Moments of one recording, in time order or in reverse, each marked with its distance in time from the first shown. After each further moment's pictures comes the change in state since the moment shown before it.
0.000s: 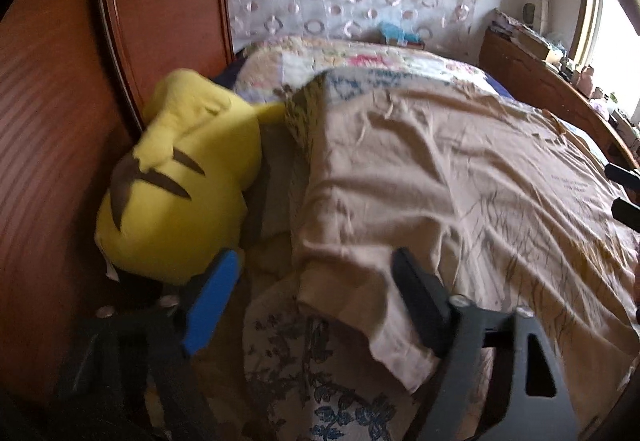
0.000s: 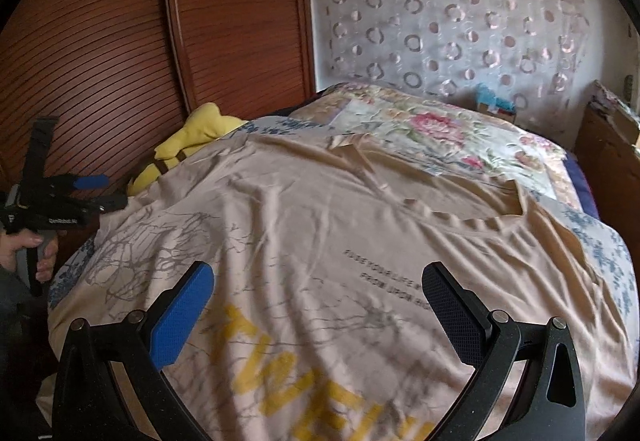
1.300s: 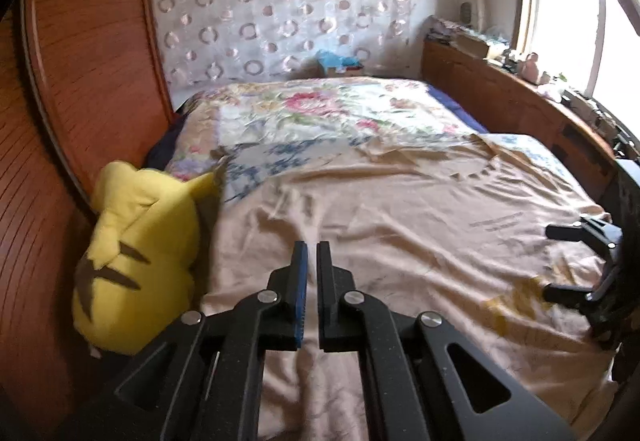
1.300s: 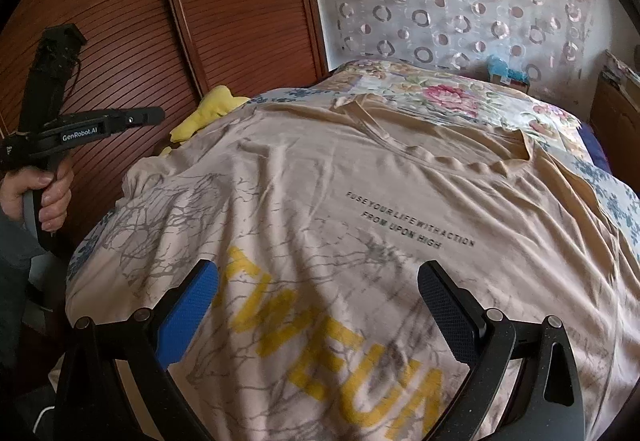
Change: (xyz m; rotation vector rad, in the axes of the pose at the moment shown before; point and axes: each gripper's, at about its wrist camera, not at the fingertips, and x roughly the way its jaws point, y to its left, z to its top) left arm -0.042 -0.071 0.064 0.173 -0.109 -0.108; right arm -0.026 -0.023 -0.027 0.045 0.046 0.059
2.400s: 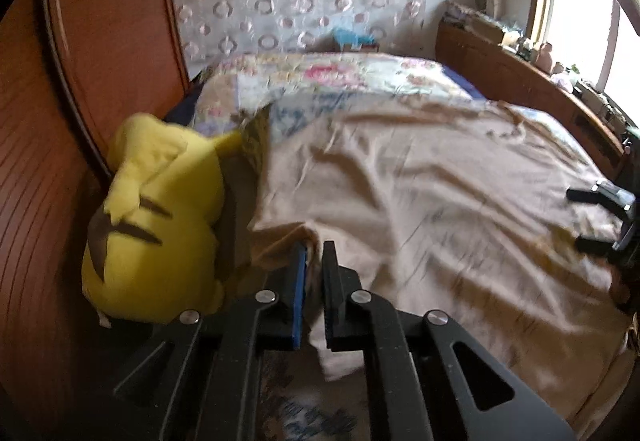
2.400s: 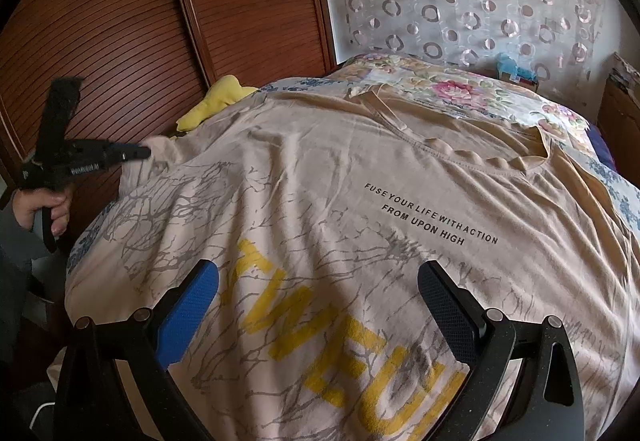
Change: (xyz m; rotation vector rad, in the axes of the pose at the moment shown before) left arm 0.006 0.035 -0.038 -0.012 0.048 0.005; right arm 0.015 0.009 0.003 -0.015 0.024 0.025
